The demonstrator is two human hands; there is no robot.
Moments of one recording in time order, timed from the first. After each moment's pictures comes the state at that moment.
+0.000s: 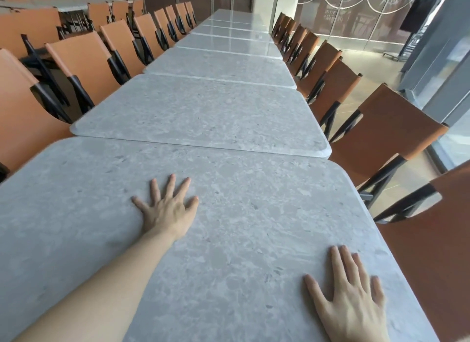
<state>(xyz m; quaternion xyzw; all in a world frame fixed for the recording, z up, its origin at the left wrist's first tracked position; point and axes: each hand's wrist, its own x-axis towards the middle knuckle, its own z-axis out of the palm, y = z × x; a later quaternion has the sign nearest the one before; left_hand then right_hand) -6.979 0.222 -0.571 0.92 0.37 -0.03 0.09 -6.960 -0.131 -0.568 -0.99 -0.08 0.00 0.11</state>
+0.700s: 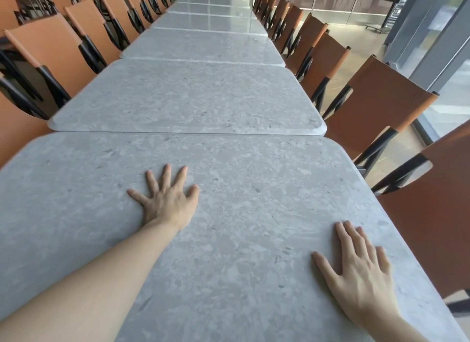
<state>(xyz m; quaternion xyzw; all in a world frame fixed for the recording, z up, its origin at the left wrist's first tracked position) -6.977 0.229 -0.576 0.93 0.35 -0.01 0.10 -6.967 -0.136 -0.568 -0.99 -0.10 0.03 0.06</state>
